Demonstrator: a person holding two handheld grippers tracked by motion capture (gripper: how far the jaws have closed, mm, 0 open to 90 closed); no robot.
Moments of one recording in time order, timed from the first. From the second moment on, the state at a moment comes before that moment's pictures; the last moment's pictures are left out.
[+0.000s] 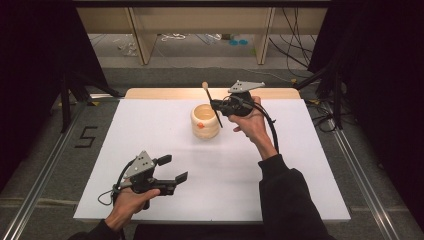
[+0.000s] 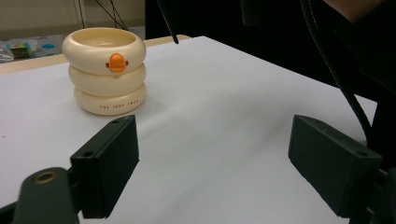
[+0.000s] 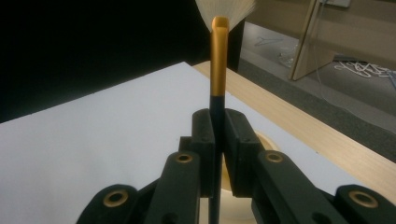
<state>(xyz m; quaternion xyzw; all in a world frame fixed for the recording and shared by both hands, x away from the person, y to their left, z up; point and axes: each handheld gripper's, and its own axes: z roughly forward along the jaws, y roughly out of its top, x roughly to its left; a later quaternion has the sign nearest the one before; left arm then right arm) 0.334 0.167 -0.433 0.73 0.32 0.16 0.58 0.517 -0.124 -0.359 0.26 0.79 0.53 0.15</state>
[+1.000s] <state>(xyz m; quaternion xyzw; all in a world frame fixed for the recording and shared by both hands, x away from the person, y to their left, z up) 0.333 0.166 -0.434 0.73 0.33 0.16 0.58 0.532 -0.120 -0.364 0.28 0.77 0.55 0.16</state>
